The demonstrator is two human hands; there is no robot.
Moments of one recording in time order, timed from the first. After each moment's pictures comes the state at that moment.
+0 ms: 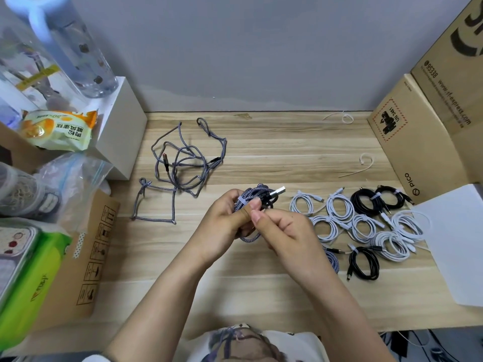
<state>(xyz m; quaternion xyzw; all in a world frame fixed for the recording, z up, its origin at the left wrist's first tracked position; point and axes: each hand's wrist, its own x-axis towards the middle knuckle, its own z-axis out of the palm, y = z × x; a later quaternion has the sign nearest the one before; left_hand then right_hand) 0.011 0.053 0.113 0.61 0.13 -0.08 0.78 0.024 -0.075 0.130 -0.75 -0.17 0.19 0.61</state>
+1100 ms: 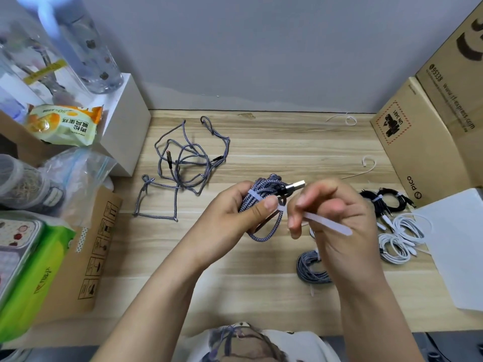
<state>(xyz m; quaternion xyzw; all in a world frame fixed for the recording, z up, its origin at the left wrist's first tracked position) 0.004 0.057 0.142 0.65 0.04 -0.08 0.76 0.033 -0.094 0.155 -0.57 -0.23 0.09 0.78</state>
